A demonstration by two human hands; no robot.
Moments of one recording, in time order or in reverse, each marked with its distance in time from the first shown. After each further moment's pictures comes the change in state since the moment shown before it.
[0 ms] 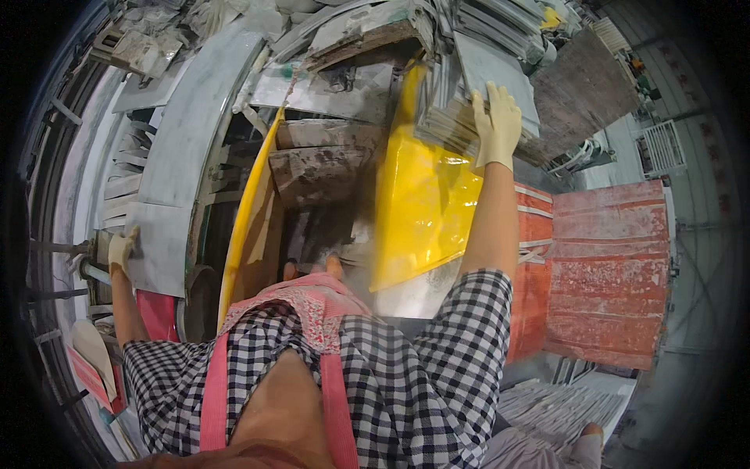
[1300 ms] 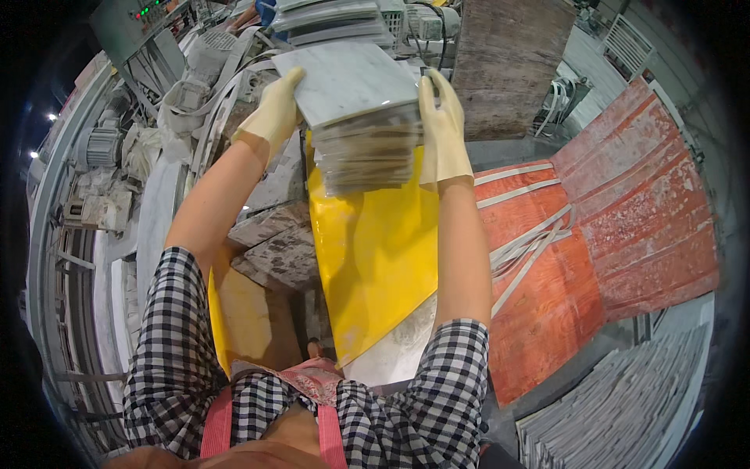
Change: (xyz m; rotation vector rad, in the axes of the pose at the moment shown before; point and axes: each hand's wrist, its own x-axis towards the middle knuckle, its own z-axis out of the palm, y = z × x) left_hand -0.224 0.809 0.139 -1.286 -0.810 0.657; right_hand 0.006 0.099 -0.014 1.015 0.229 0.624
